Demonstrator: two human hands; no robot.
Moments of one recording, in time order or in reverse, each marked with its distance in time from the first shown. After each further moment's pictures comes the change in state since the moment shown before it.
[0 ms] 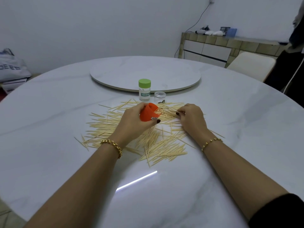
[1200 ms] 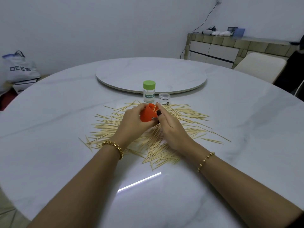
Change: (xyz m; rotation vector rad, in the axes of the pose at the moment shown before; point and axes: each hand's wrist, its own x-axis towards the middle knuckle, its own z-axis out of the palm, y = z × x) left_hand 0.003 -0.007 -0.002 0.019 0.086 0.032; right_hand -0.038 -0.087 -0.011 0.790 -0.310 -0.040
